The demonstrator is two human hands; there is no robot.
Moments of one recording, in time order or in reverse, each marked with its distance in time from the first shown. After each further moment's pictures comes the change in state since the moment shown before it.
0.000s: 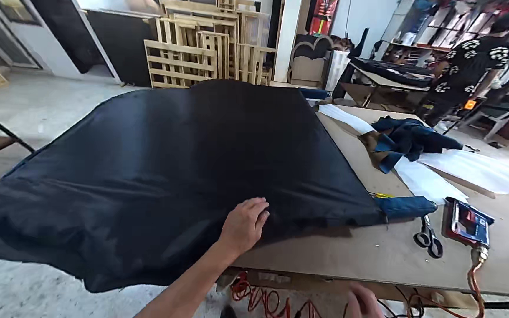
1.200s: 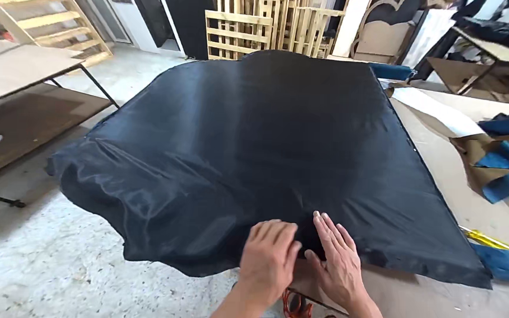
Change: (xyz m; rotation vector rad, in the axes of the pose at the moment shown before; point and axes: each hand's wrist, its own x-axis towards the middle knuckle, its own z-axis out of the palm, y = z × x) left_hand -0.043 0.028 0.012 0.168 0.320 -0.165; right_hand 0.144 -0.093 0.142 -0.125 -0.328 -0.823
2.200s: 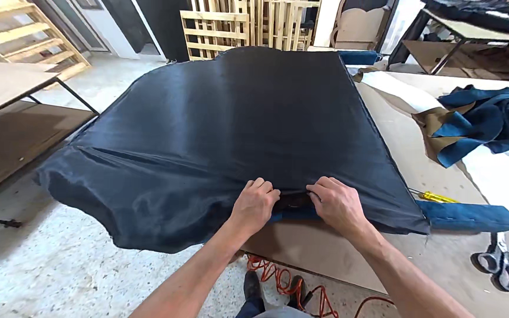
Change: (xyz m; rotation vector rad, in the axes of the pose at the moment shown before) left_hand 0.070 0.011 0.020 0.173 -0.150 0.324; right_hand 0.059 0.043 -0.097 -0.180 -0.043 -0.065
